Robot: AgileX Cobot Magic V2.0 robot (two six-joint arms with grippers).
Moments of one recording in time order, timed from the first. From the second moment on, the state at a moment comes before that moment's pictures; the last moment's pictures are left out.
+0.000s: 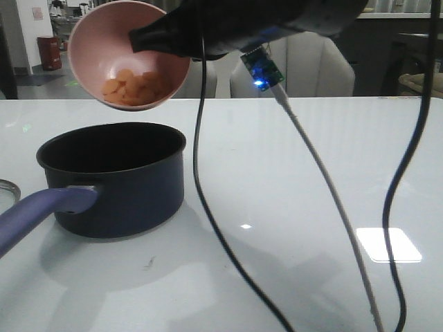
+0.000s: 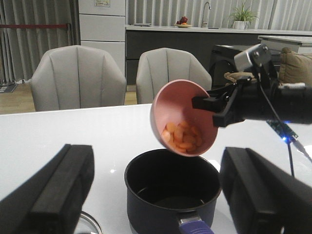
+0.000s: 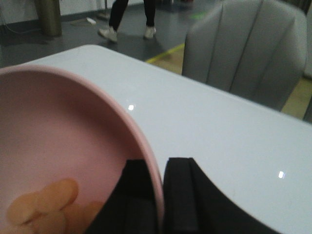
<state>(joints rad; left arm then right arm) -0.29 0.06 -0.34 -0.17 0.35 0.09 0.69 1.90 -1.22 0.22 -0.55 -0.30</state>
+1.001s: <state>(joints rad) -0.29 0.06 -0.34 -0.17 0.35 0.09 0.77 2.13 -1.21 0.11 -1.12 -1.11</state>
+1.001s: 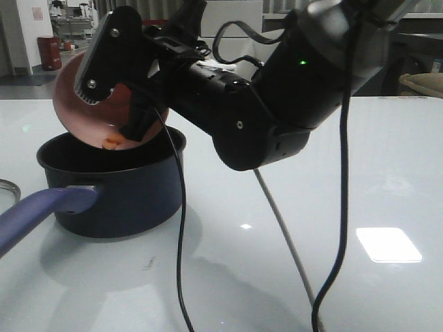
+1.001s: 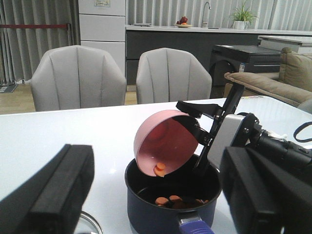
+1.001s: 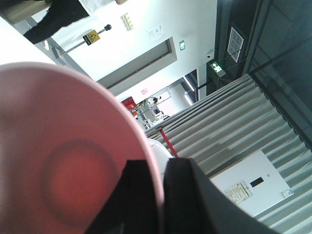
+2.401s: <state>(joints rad) -0.29 0.06 -0.34 -0.17 0.35 0.09 0.72 1.73 -1.21 0.26 -0.24 -0.19</state>
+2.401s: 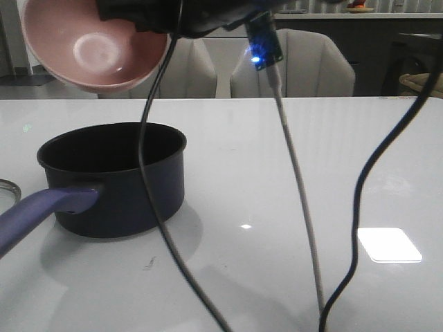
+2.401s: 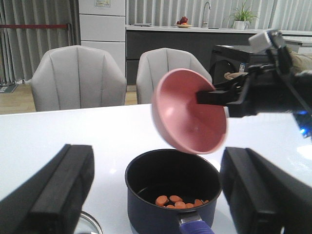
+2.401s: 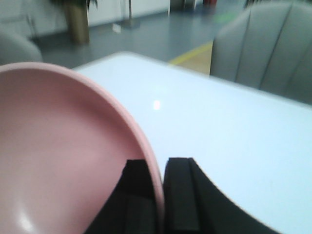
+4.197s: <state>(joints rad) -0.29 0.06 -0.34 -0.17 0.35 0.09 0.23 1.68 -1.25 0.24 0.58 -0.18</state>
